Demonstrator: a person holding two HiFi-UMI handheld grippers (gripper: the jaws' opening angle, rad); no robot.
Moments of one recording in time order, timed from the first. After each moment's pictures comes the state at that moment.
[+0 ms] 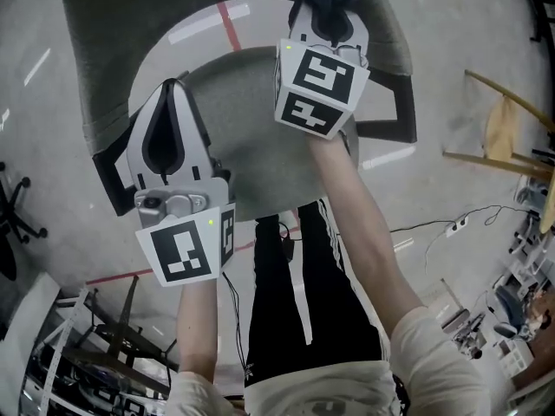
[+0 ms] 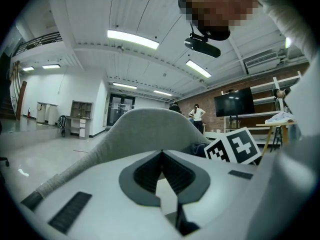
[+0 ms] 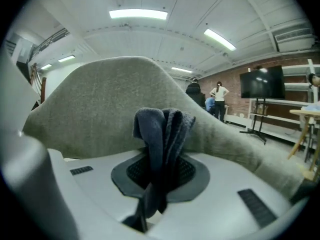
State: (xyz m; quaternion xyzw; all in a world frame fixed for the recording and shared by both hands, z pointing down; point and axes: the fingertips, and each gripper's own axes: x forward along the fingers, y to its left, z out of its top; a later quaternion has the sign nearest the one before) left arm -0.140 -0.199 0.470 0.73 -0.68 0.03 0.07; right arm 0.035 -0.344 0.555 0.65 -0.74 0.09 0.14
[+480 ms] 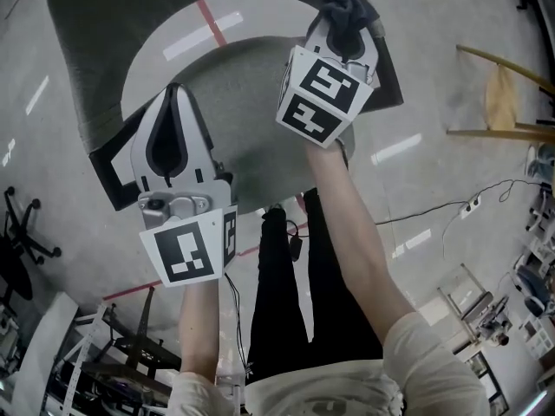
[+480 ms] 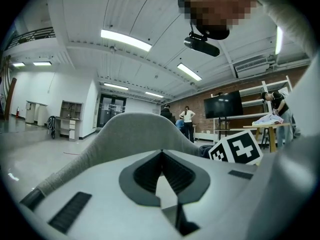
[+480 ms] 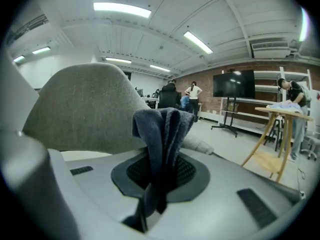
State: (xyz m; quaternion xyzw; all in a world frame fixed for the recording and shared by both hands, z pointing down) left arm -0.108 -0.165 0.455 0.76 -0.64 0.03 0.05; right arm 0.116 -0.275 0.548 0.75 -0.63 0.11 0.14
